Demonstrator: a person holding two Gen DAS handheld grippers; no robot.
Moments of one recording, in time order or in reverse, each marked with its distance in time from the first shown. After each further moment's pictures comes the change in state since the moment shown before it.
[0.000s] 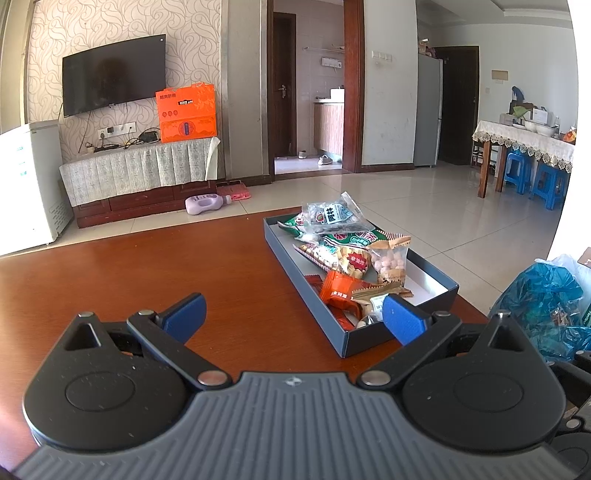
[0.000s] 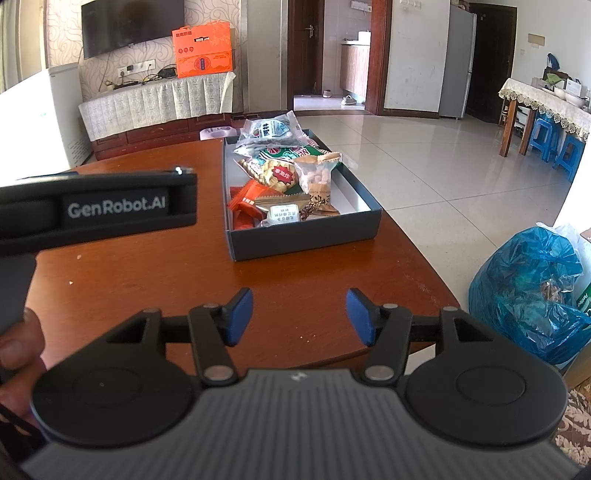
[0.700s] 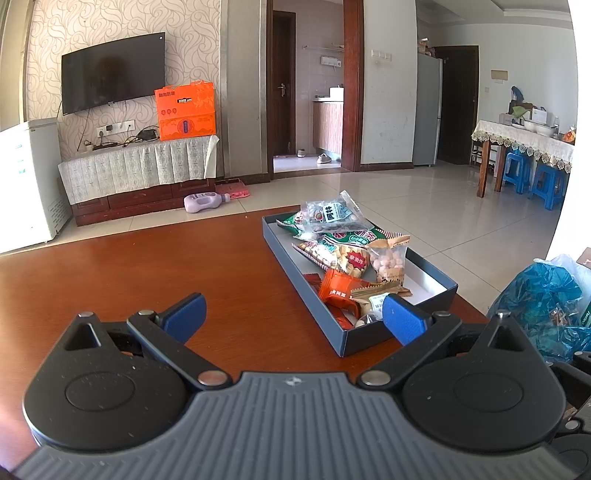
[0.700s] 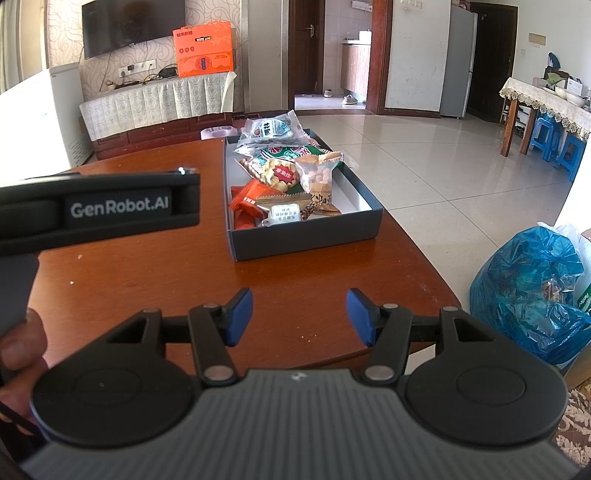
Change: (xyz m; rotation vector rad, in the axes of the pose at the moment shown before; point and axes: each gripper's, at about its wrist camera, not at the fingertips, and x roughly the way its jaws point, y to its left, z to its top) left arm 0.003 -0.002 -0.002 -0.002 0.006 -0.005; right arm -0.001 0.000 0.001 -0.001 0.001 0.000
